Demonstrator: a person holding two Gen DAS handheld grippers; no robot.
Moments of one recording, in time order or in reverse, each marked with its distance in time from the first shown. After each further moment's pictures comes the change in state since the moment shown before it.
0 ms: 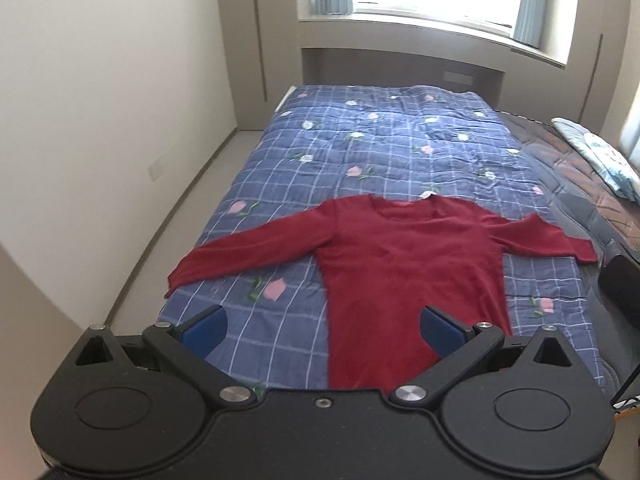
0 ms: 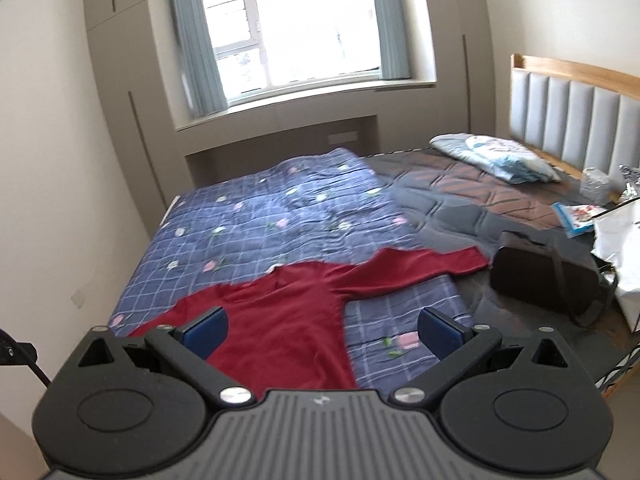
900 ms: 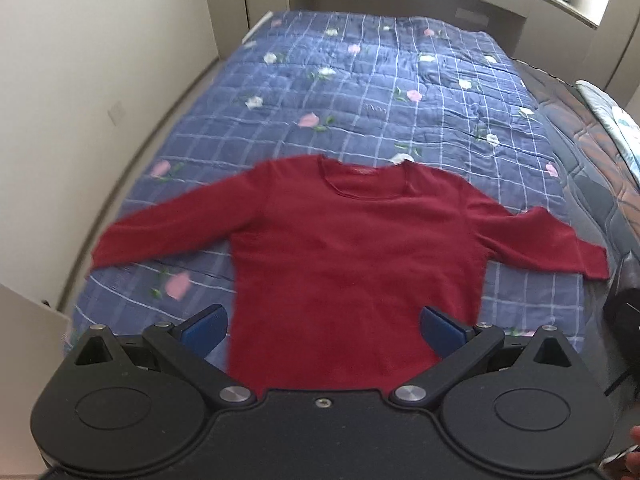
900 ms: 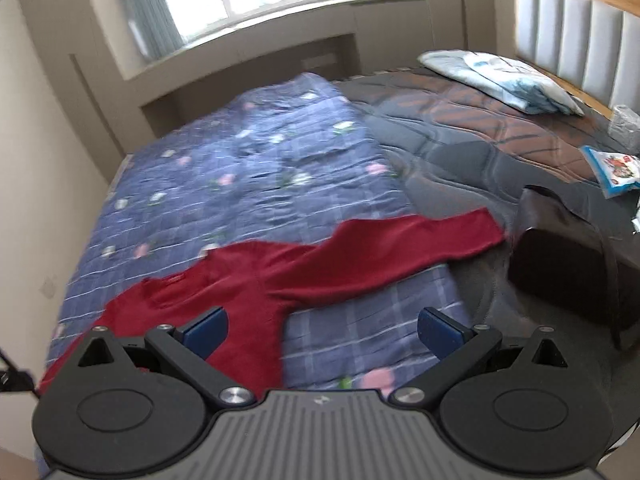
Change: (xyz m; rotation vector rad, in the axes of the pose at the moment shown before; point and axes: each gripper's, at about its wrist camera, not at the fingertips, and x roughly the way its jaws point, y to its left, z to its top) left arm 0.189 -0.138 0.096 -0.082 0.262 0.001; right arm 0.271 -0.118 0.074 0.095 0.291 -0.006
